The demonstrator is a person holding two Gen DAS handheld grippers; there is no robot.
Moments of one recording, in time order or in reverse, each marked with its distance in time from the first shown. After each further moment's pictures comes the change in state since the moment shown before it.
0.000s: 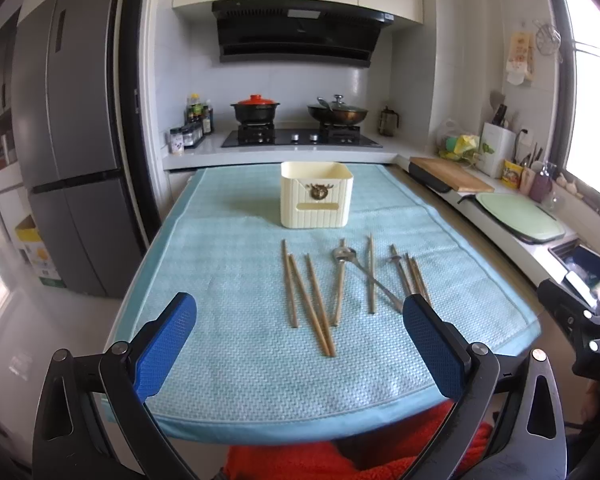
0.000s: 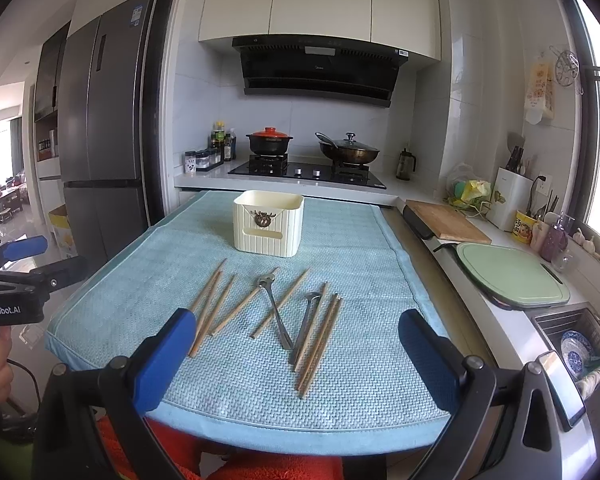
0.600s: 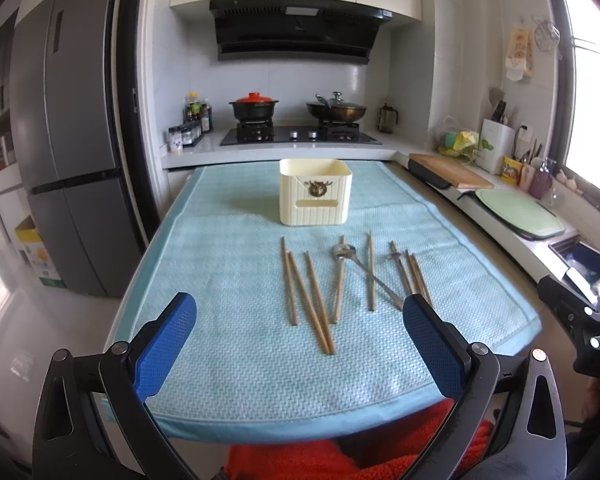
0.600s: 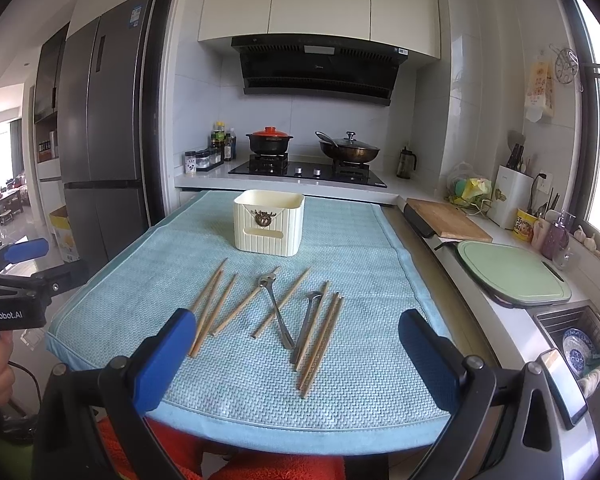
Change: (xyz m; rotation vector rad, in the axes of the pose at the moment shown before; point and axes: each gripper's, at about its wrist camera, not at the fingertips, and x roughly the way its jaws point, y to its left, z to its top) left arm -0.001 -0.001 -0.003 0.008 0.007 -0.001; right arm 0.001 -0.001 -0.002 0.004 0.002 0.003
